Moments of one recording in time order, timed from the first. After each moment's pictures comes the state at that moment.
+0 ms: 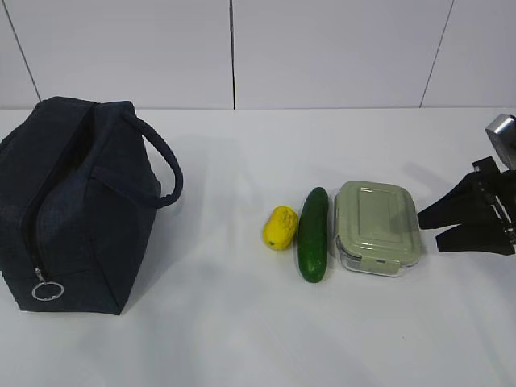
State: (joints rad) left arm -0.12 0.01 -0.53 -0.13 1.11 0.09; right arm -0.34 1.85 -0.98 1.05 1.18 -0.88
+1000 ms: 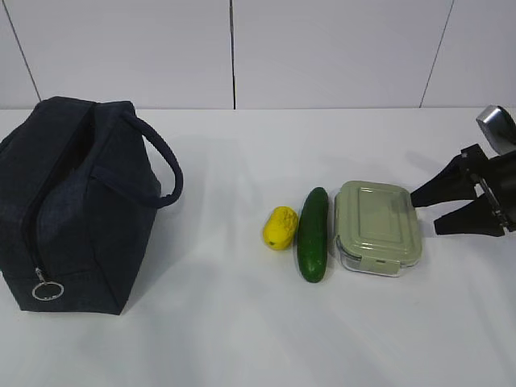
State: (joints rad) left arm -0.12 0.01 -0.53 -0.13 1.11 0.09; right arm -0.34 1.98 -1.16 1.02 1.16 -0.84
